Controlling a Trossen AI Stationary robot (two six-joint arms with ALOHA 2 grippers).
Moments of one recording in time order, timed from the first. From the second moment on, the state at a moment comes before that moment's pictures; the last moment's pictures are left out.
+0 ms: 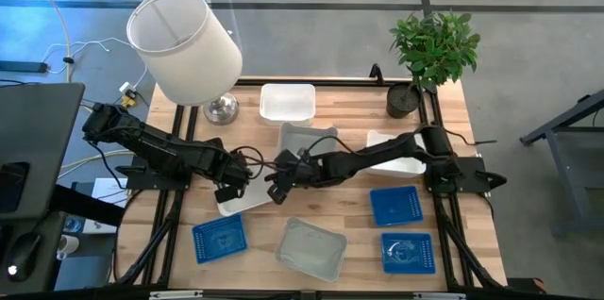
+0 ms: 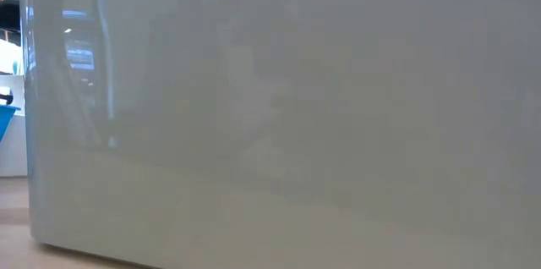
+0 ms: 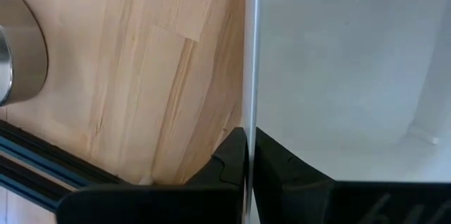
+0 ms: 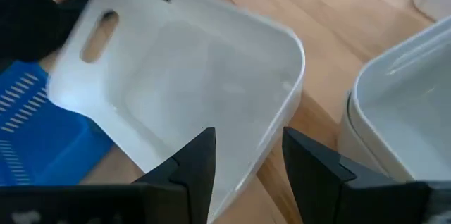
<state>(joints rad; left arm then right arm) -0.16 1.36 0.91 -1.20 -0.22 -0.64 0.17 2.08 1.62 -0.32 0.33 0.68</state>
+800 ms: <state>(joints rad) -0.16 1.36 0.91 -1.11 -0.22 -0.62 0.19 2.14 1.62 -0.39 0.34 0.81</state>
